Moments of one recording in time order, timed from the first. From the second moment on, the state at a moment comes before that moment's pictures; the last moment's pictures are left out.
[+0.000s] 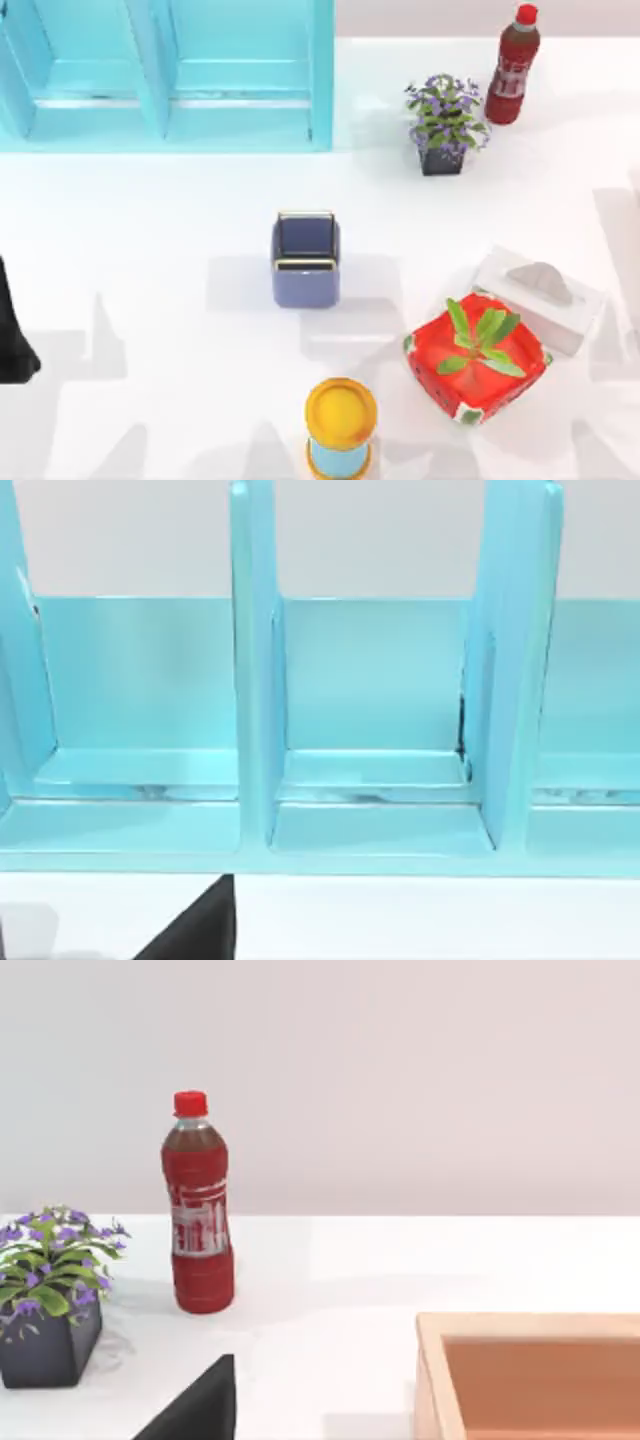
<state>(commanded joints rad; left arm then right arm) 0.00 0.00 0.00 0.00 0.00 0.00 0.00 0.00 0.00 0.00 0.00 0.00</state>
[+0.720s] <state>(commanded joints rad) 0.26 0.58 0.34 -0.21 0.21 -0.17 0.00 0.00 0.00 0.00 0.00 0.00</state>
